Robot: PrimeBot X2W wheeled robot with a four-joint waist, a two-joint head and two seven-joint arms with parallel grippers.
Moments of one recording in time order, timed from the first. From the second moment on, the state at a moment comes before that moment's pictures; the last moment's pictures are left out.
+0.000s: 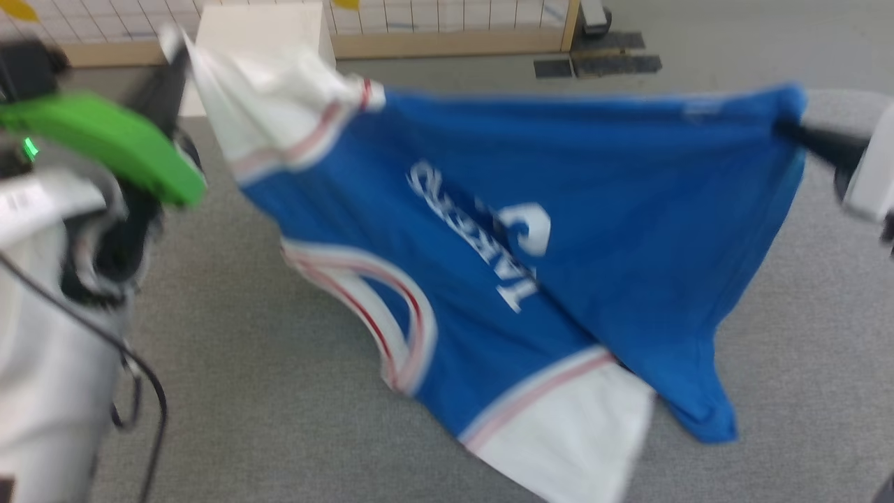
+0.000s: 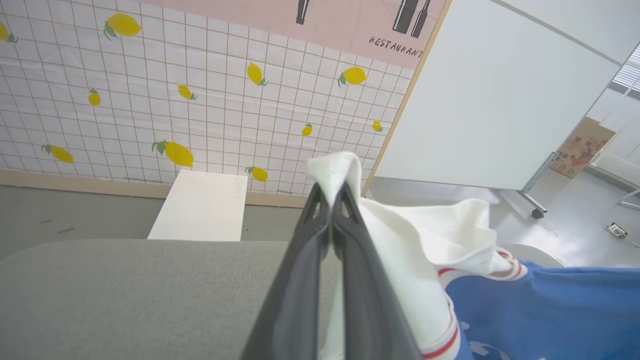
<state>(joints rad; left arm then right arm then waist) -0.62 0.44 -0.18 0.06 -0.78 0.05 0.29 -0.63 -0.22 -0.22 -0.06 0.57 0.13 1.22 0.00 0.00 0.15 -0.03</state>
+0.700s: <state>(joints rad) -1.57 0.50 -0.17 0.44 -0.59 0.07 0.18 -1.52 -0.10 -0.27 0.32 0.22 0.13 0.85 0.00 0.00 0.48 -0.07</state>
